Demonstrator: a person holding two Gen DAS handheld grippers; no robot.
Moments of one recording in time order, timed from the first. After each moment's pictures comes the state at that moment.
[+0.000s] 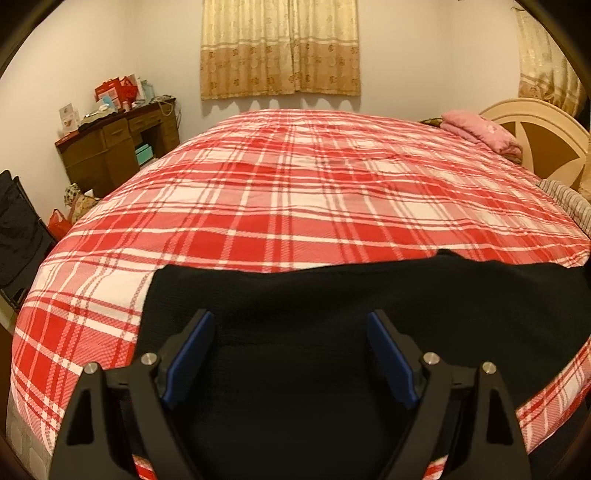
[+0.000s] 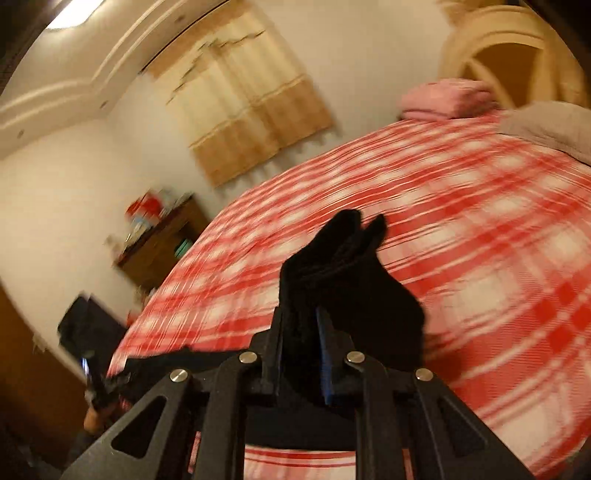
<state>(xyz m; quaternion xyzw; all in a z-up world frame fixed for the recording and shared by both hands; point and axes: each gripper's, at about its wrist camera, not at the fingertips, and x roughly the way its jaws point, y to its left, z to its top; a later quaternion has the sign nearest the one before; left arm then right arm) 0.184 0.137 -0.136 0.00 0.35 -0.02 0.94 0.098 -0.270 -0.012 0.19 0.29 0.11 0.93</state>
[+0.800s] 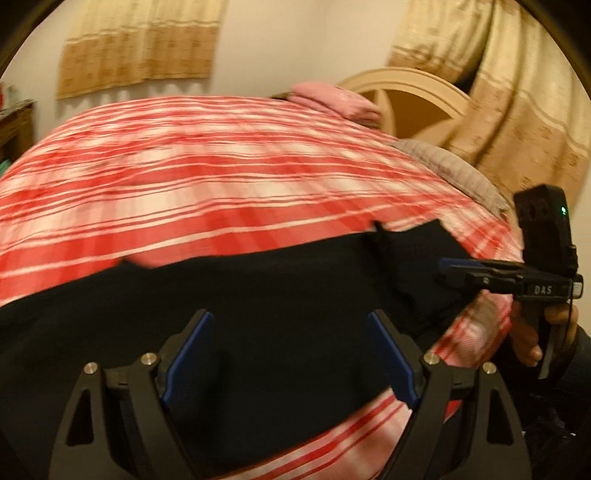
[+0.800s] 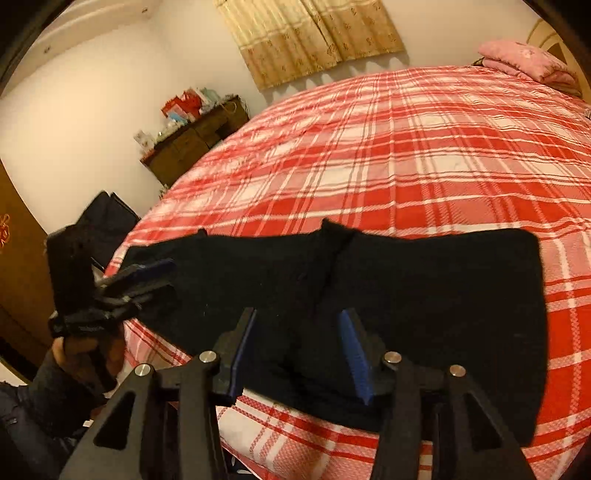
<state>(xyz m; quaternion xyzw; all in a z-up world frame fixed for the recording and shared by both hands) 0.178 -0.063 -0.124 -0.01 0.38 -0.31 0.87 0.134 -0.190 -0.110 0.12 0.40 0.21 0.88</state>
